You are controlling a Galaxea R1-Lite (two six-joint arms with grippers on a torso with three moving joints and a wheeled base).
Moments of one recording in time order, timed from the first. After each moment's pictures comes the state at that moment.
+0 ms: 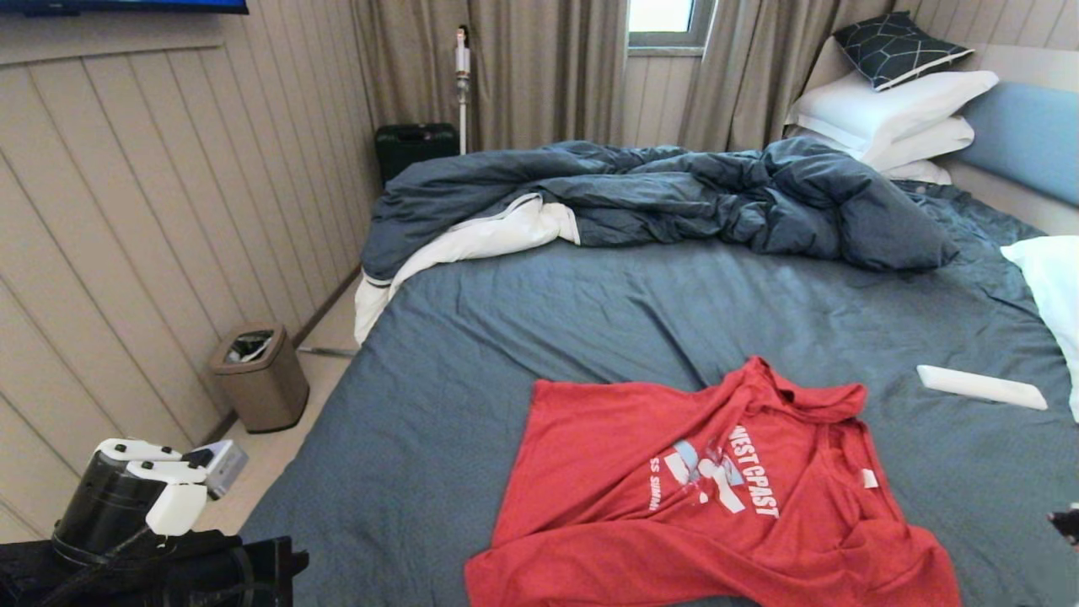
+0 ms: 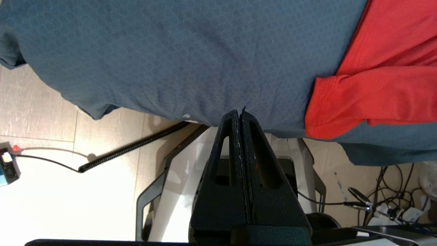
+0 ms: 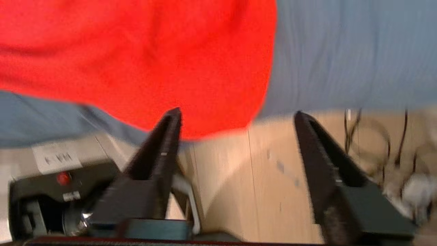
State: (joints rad) left arm -0.46 1.41 -0.30 -0.27 0.05 -0.55; right arm -0.54 1.20 -0.18 -0.17 0.19 -0.25
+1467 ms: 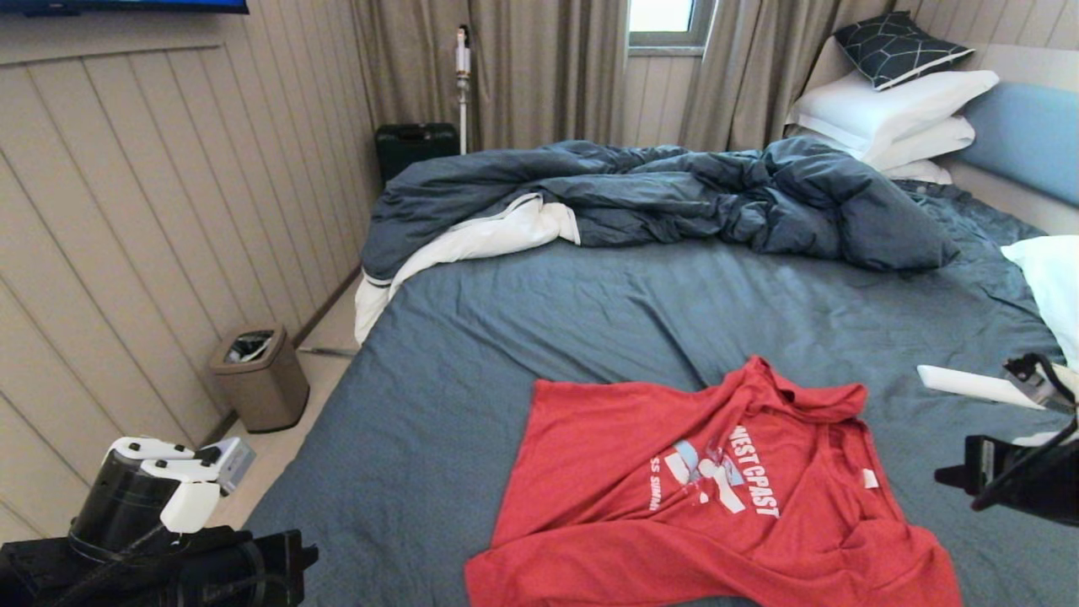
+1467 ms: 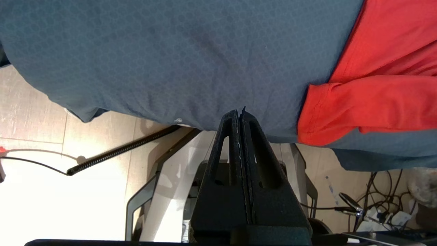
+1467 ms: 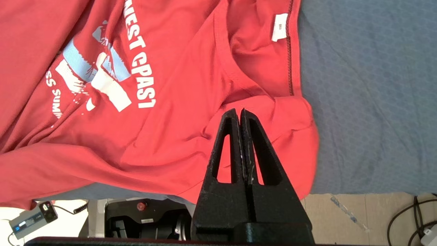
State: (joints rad) left arm -0.47 1.45 -0.29 -0.32 0.05 -0.59; right arm -0.41 1.50 -0.67 0.02 0.28 0.02
